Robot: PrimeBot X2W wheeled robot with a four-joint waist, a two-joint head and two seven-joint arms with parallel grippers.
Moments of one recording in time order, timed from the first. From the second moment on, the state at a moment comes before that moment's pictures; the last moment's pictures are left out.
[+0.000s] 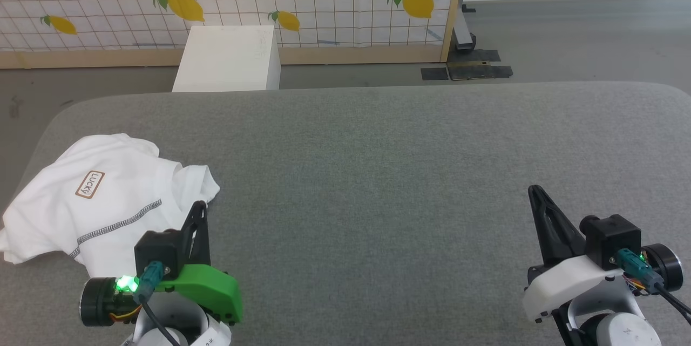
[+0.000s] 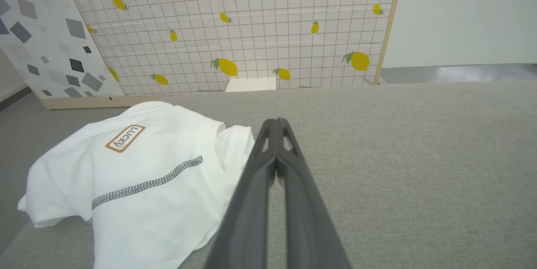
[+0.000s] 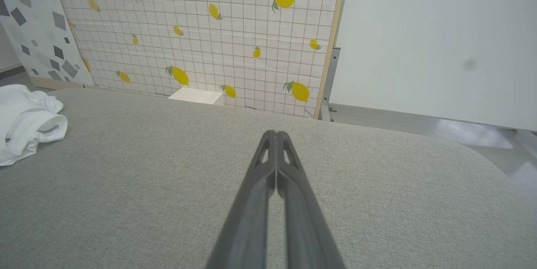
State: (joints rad) left arm -0.01 0.06 0.00 0.00 -0.01 0.00 0.00; right arm -0.02 -0.05 0.00 0.01 0.01 0.13 0.00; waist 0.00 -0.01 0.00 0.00
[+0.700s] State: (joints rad) left arm -0.01 0.06 0.00 0.00 -0.01 0.00 0.00; right arm -0.02 -0.05 0.00 0.01 0.01 0.13 0.00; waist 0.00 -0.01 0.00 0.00
